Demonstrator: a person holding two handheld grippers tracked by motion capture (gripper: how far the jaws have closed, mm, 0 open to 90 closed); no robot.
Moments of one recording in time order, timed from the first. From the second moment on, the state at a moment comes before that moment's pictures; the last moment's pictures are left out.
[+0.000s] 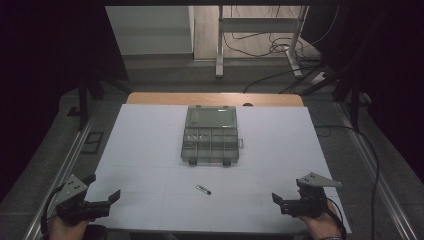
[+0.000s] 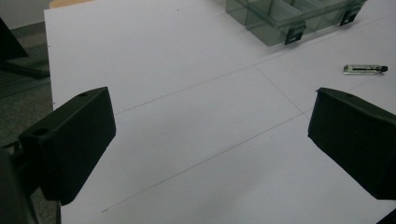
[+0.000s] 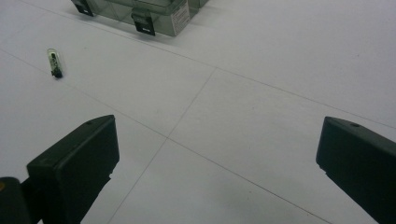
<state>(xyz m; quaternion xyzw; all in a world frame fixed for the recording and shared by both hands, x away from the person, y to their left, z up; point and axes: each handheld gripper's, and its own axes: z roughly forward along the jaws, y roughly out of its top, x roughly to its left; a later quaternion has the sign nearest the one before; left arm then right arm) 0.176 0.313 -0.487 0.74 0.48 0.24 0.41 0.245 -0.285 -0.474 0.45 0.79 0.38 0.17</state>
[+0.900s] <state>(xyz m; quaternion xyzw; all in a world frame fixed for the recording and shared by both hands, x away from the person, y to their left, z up) 0.177 0.315 -0.488 0.74 0.48 0.23 0.41 0.250 -0.282 -0.475 0.45 0.80 0.38 0.16</state>
